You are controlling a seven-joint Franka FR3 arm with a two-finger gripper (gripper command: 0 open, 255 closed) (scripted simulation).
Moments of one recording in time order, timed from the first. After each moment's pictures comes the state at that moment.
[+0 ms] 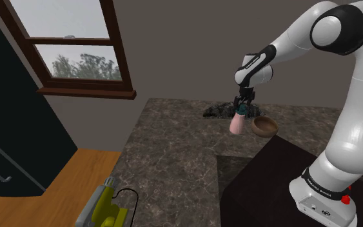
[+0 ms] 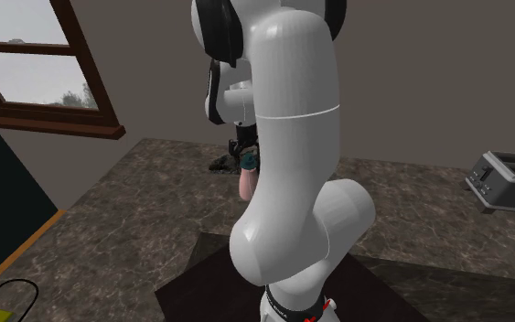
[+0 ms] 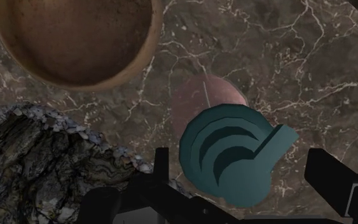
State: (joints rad) arm -0.18 0.31 -0.26 -2.22 0.06 2.46 -0.26
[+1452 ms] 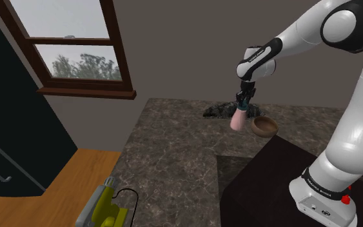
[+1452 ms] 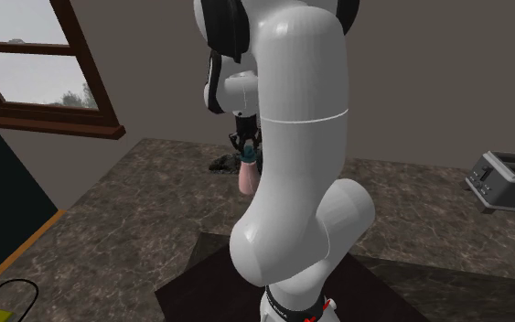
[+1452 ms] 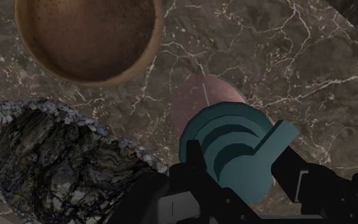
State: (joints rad) arm -0.17 0.23 -0.28 -2.21 0.03 2.38 -0.24
